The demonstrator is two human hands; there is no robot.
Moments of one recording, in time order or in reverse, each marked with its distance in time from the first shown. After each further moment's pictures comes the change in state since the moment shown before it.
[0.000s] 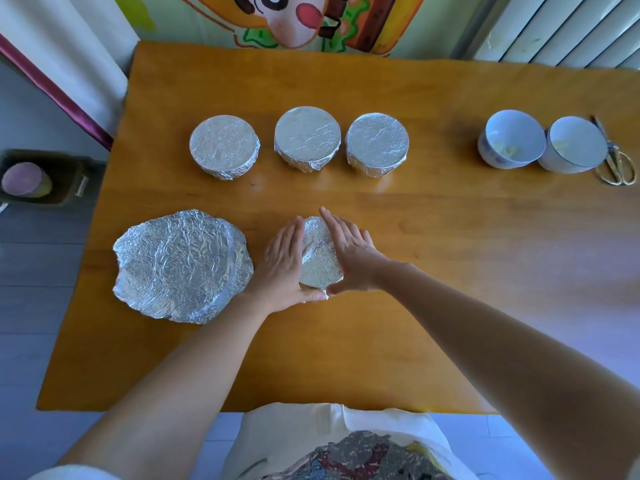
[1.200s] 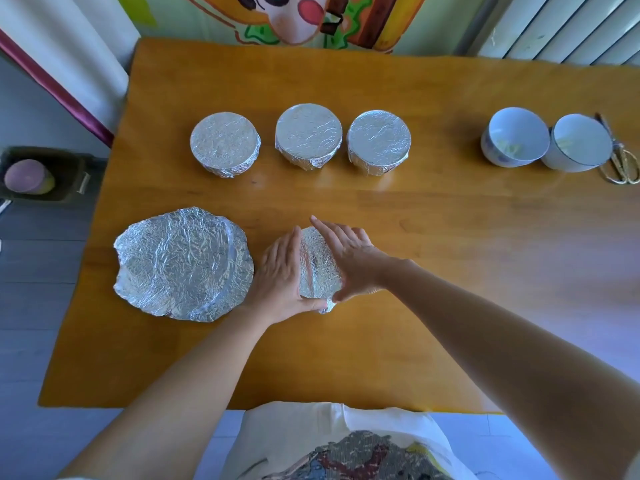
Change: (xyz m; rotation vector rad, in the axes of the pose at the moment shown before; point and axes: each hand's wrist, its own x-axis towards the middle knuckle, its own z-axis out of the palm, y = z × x) left_hand -0.018 0.005 0.010 -0.010 0.029 -0.057; right_hand 0.002 0.006 0.003 -0.185 -0.055 -0.116
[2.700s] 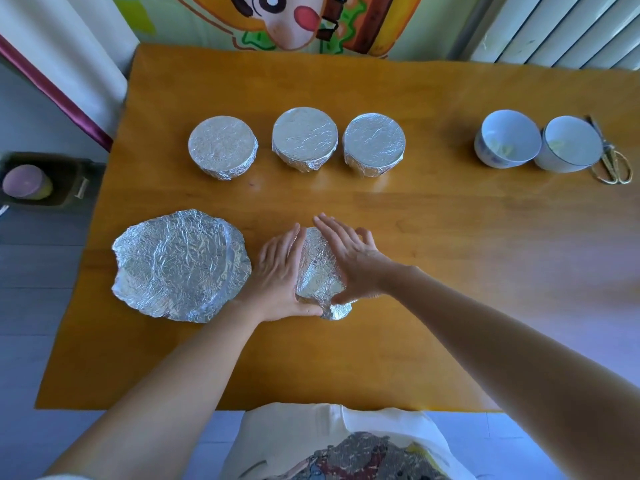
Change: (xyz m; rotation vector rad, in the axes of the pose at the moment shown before) left_hand 0.004 -0.006 -0.009 0.110 -0.104 0.093; right_hand -0.017 -0.006 -0.006 0.015 0.039 0.034
